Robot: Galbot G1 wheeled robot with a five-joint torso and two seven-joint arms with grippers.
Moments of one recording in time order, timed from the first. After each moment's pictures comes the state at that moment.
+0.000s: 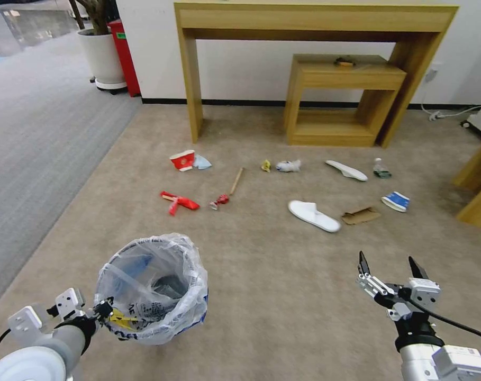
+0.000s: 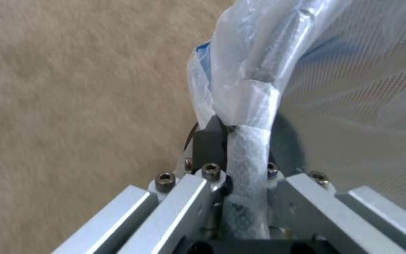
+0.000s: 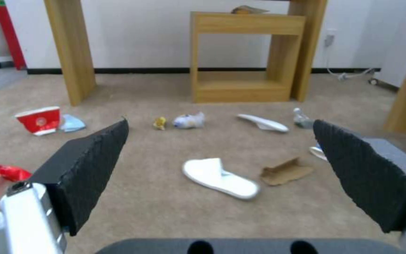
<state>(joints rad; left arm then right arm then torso) 1.72 -1.22 -0.85 -2.39 -1.32 0.67 -0.80 -1.90 1.51 0.71 2.41 0.16 -0.04 0.07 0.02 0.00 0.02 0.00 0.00</state>
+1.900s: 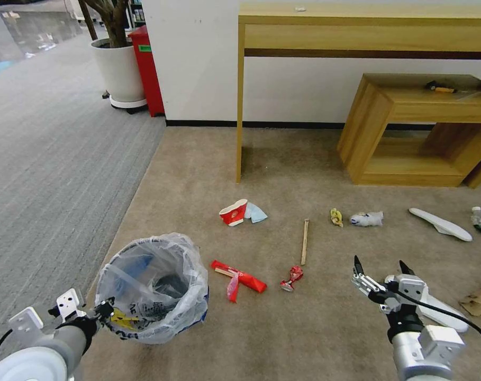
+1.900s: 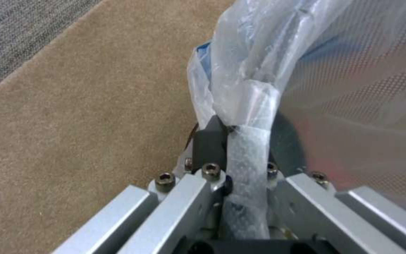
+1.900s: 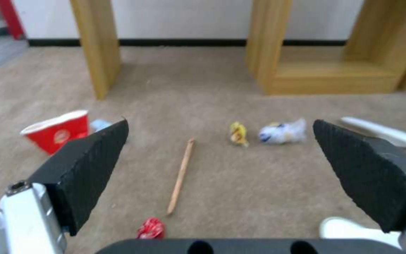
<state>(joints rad) 1.69 -1.21 -0.84 -2.35 -1.31 0.68 -0.77 -1.75 1.40 0.69 2.26 0.23 -0.19 0.09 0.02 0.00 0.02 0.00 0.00</state>
